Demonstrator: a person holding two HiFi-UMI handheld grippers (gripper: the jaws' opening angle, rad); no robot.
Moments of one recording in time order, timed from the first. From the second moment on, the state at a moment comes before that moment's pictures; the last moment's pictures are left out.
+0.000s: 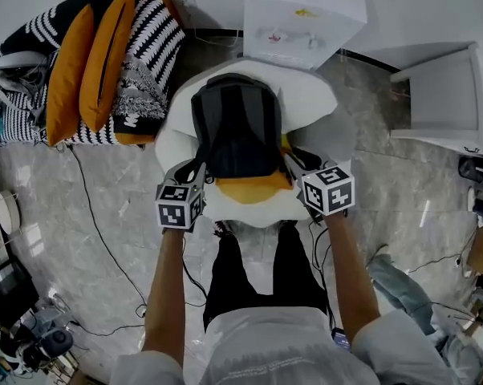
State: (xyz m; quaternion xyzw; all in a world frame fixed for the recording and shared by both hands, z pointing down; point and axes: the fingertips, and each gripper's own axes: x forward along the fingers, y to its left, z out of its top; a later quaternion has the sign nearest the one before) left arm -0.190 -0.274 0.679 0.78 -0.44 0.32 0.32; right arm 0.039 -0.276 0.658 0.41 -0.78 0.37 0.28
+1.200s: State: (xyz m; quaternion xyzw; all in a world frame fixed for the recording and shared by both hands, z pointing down) left arm -0.190 -0.301 0.788 0.76 -0.42 0.34 0.36; right arm 0.037 -0.305 0.768 0.42 -0.75 0.43 0.28
